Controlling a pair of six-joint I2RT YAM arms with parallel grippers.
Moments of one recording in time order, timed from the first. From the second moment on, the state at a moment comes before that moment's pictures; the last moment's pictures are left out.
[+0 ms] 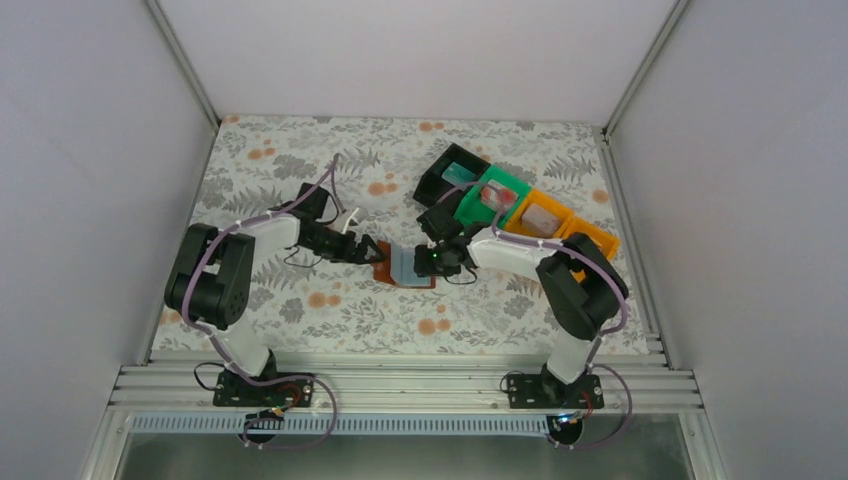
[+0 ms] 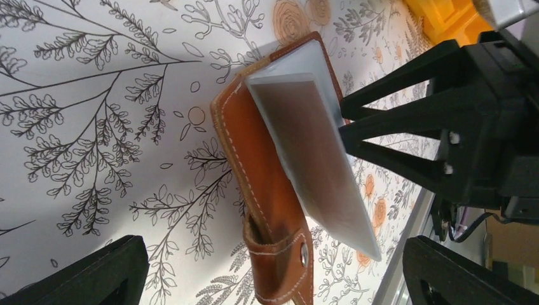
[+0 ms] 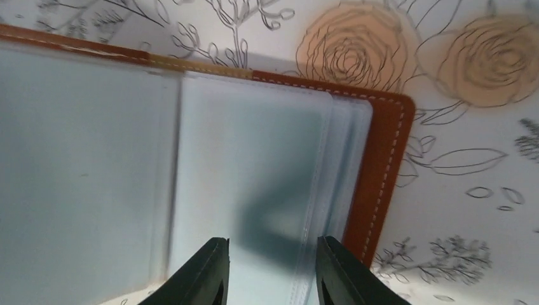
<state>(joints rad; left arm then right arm) -0.25 1.71 0.91 -0.44 0.85 -0.04 0.75 1.75 1.05 -0.42 -0.12 0.64</state>
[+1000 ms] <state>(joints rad) -0.26 1.83 0.95 -0.46 0.89 -0.03 0.80 1.92 1.18 -0.31 -0.39 0.68</state>
